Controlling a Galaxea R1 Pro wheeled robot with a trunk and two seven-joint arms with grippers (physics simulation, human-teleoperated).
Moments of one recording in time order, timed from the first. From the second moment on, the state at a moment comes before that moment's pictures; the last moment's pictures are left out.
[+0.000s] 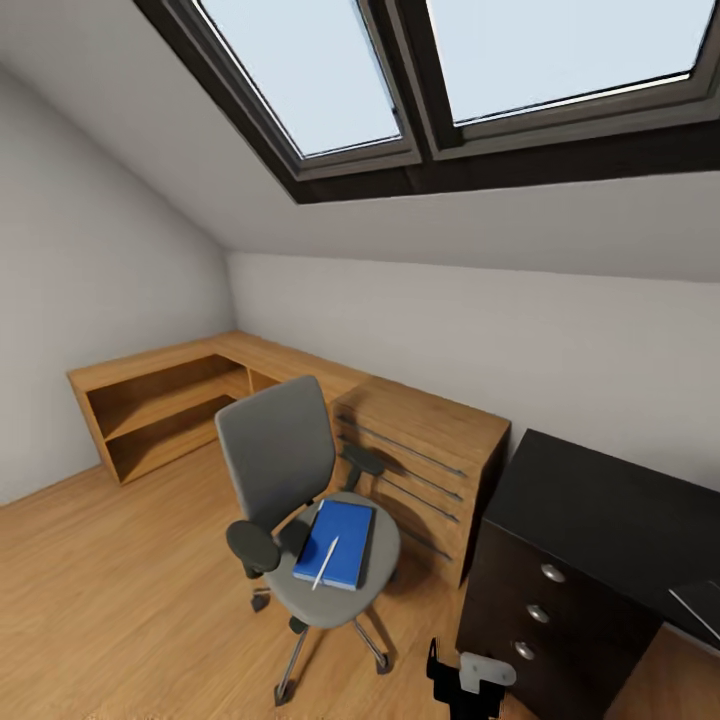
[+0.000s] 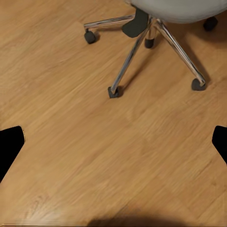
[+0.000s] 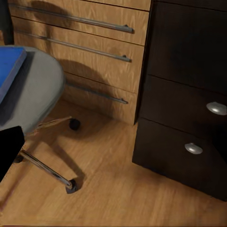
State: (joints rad) left arm -0.16 -0.06 -0.86 -0.56 0.69 -0.25 0.66; right arm -0.46 0.17 -0.03 0.01 0.07 -0.78 -0.37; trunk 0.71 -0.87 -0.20
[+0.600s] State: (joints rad) left arm -0.16 -0.06 -0.85 -0.56 0.69 -0.25 0.66; right arm -0.46 0.17 -0.02 0.02 0.07 -0.78 -0.37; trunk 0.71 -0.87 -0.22
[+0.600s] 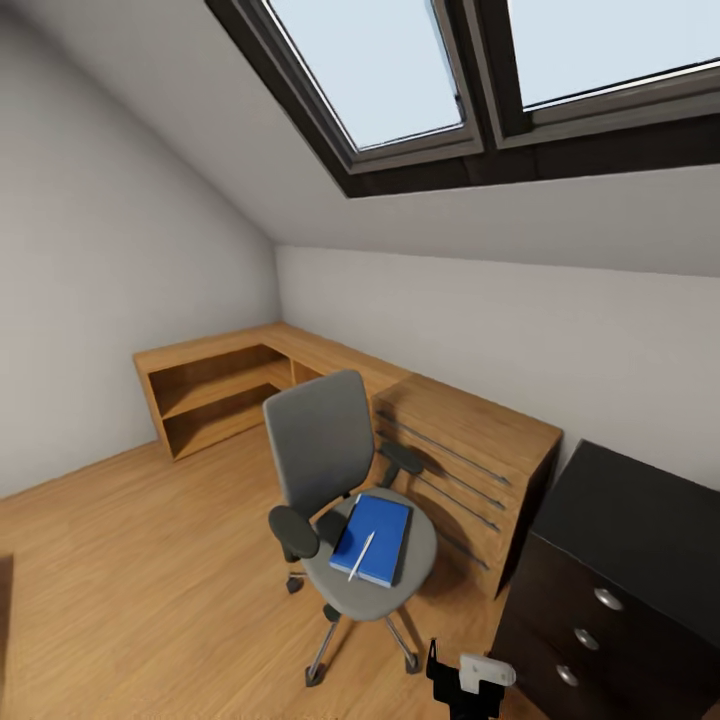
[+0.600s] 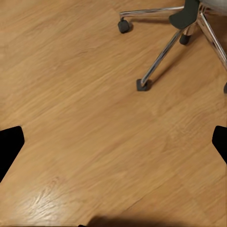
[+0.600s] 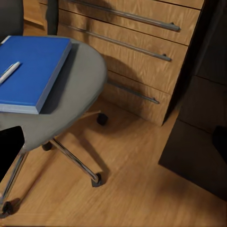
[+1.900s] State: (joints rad) left arm -0.16 -0.05 -0.85 -0.54 0.69 -0.25 0.66; right arm -0.46 0.17 -0.02 0.02 0.07 -0.78 -0.37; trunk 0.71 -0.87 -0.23
